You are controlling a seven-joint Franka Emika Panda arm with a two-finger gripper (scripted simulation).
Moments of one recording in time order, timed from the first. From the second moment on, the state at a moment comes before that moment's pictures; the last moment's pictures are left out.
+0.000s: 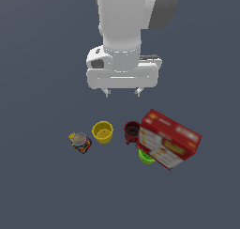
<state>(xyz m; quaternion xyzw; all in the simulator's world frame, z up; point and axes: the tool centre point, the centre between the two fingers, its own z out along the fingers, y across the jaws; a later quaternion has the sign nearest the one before) 0.011 0.009 0.319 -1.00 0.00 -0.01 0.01</state>
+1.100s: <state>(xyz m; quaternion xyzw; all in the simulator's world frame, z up) 0.030 0.032 0.304 -1.00 -0.05 -0.01 0.01</state>
